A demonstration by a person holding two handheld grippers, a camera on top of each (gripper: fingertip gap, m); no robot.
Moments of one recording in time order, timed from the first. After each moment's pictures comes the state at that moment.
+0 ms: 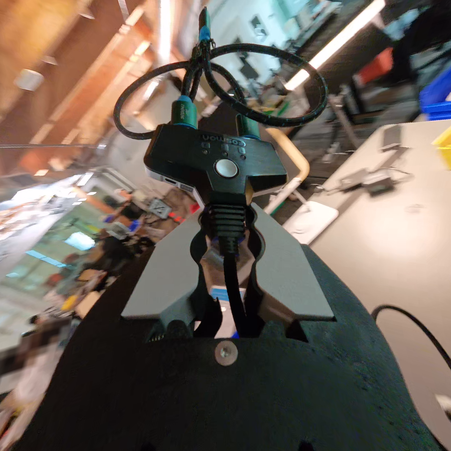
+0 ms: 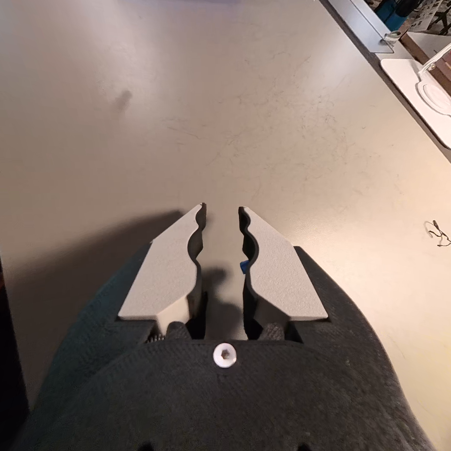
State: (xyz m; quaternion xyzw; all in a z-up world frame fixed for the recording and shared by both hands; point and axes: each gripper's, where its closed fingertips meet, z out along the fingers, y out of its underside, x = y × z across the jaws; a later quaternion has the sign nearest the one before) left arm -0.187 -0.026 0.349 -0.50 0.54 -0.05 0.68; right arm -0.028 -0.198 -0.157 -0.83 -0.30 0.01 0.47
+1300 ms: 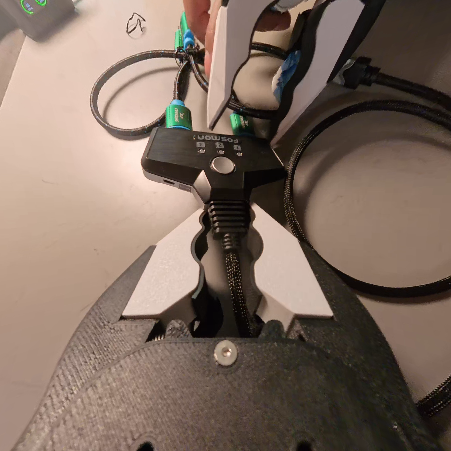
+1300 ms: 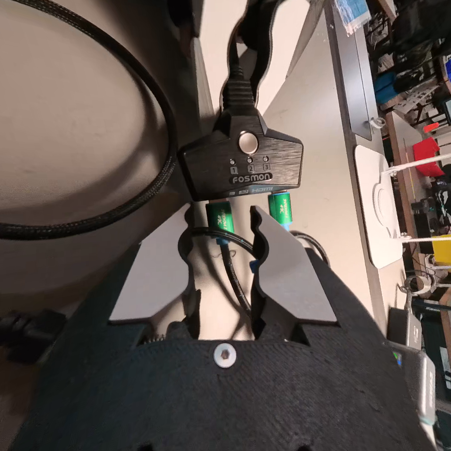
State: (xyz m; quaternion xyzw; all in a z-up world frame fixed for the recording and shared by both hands) left arm -0.055 -0.007 -0.171 -0.41 0.81 -0.34 0.24; right arm -0.017 -0.037 -0.162 -0.77 -0.47 -0.10 0.42
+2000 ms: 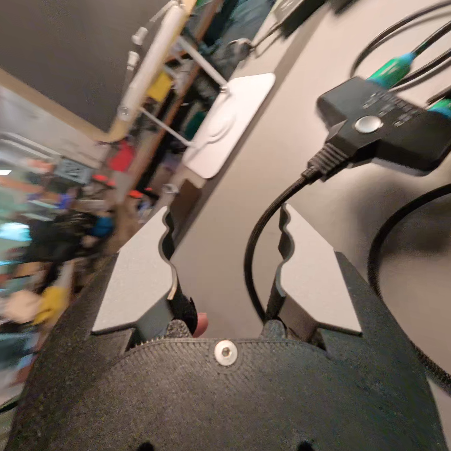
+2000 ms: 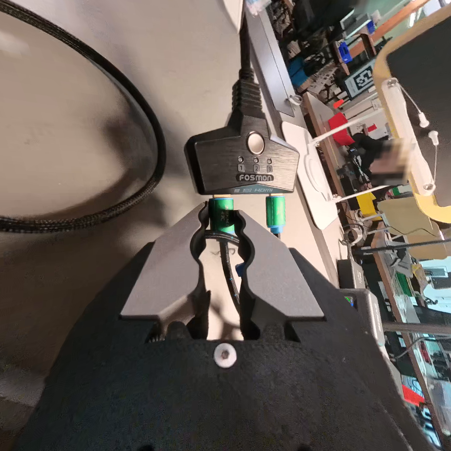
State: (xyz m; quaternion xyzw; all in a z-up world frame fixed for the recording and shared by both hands) left arm -0.067 0.104 -0.067 -0.55 0.63 -0.03 0.55; right arm 0.023 -0.012 -0.142 -0.77 -0.37 -0.21 0.48
